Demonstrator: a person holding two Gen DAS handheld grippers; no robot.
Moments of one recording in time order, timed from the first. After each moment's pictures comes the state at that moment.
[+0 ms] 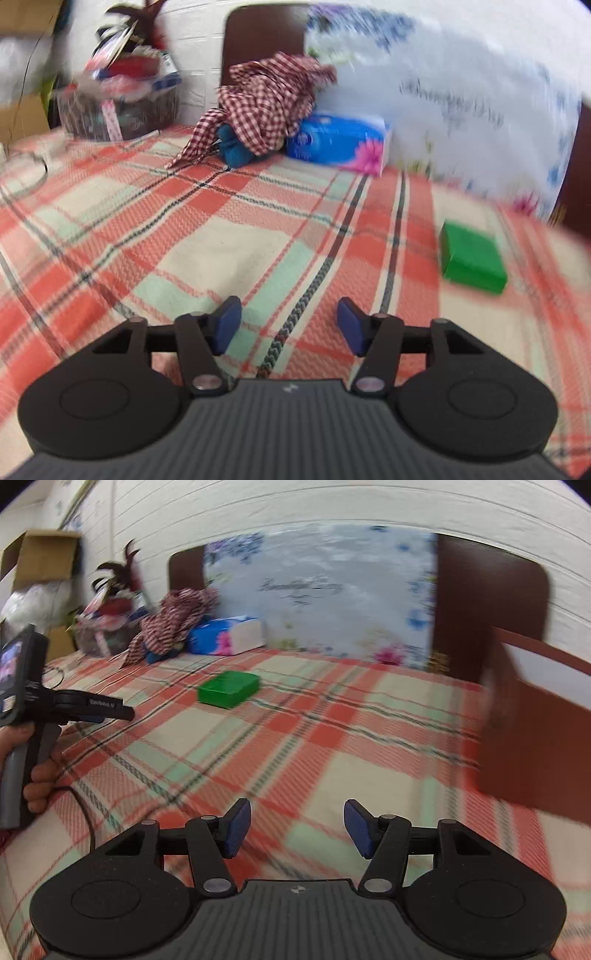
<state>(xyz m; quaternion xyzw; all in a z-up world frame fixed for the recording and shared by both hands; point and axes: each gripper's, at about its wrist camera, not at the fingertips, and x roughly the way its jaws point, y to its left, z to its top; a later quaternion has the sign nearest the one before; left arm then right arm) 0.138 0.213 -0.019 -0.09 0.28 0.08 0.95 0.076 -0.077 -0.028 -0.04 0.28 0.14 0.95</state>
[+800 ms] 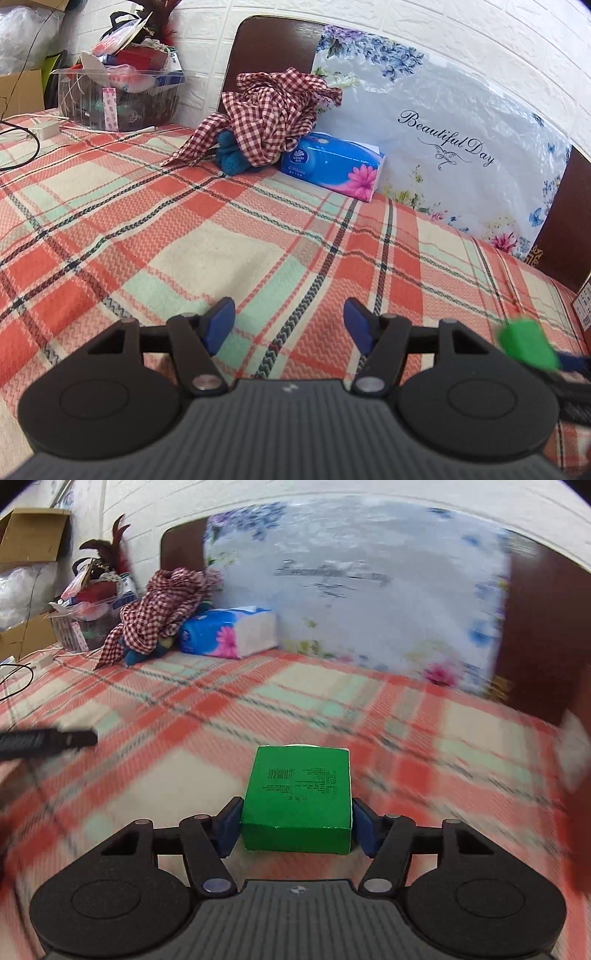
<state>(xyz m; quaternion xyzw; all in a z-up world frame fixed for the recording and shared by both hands) 0.134 0.216 -0.023 -0.13 0.25 0.06 0.96 0.141 -0.041 -0.036 -0.05 0.30 0.12 0.95</state>
